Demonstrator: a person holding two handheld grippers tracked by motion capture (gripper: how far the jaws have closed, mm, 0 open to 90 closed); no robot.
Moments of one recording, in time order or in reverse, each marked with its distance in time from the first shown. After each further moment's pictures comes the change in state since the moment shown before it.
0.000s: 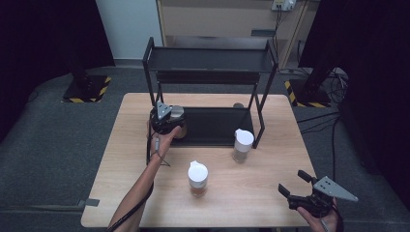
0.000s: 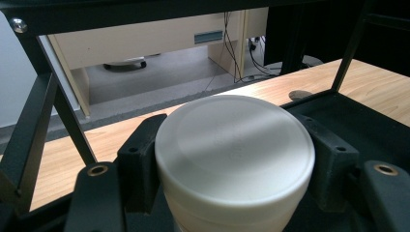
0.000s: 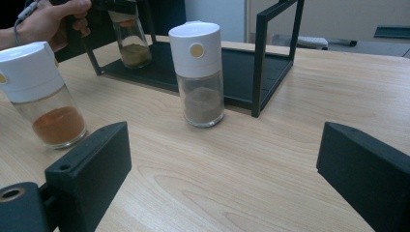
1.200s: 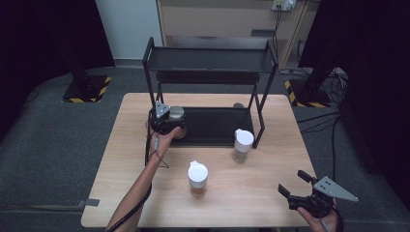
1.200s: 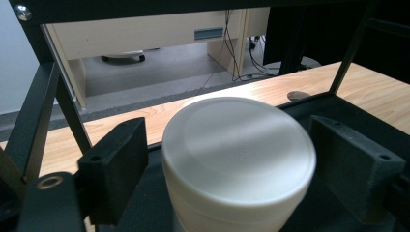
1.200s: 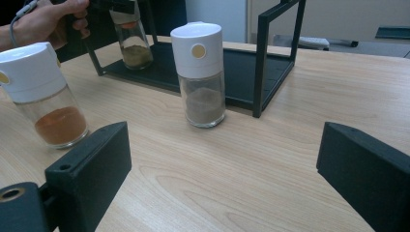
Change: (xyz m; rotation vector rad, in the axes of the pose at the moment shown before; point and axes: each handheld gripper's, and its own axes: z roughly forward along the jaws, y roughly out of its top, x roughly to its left) left arm 0.002 0.005 -0.004 0.012 -0.012 -0.047; right arm 0.000 0.000 -0.001 -0.001 0.005 -0.001
